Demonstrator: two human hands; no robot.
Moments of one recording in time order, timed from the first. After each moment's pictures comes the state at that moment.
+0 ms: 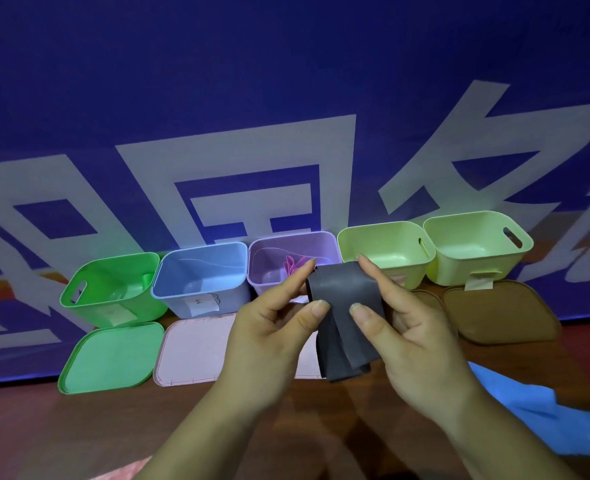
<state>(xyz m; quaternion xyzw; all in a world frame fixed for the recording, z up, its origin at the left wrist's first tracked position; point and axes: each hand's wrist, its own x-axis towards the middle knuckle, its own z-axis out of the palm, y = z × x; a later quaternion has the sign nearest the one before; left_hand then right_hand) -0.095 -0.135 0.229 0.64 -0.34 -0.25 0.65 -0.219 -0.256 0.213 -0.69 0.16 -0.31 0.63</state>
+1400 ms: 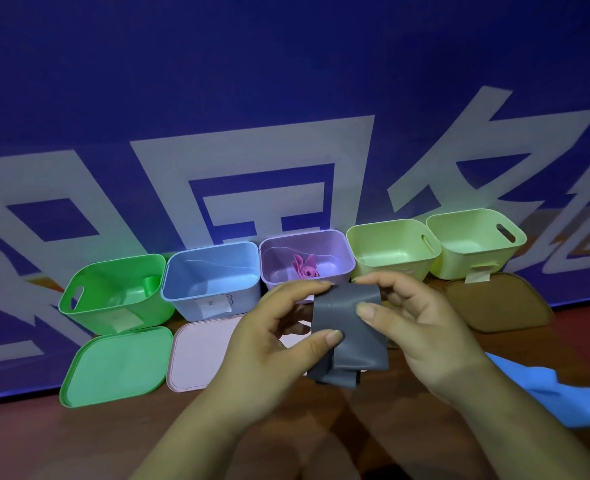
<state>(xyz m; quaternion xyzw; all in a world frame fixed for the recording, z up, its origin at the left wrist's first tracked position) -0.033 -0.070 0.223 0.63 -0.44 -0.25 0.59 -0.174 -0.207 0.231 -0.63 0.20 -0.28 0.69</state>
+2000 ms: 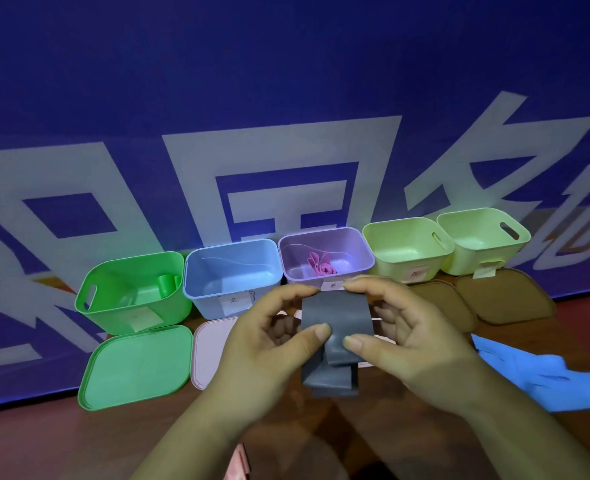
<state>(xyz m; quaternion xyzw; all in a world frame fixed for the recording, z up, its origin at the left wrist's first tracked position) 0.026 -0.007 0.221 0.58 -0.36 -0.34 0.65 -0.127 -0.135 0.236 -0.72 0.18 -0.24 0.62</state>
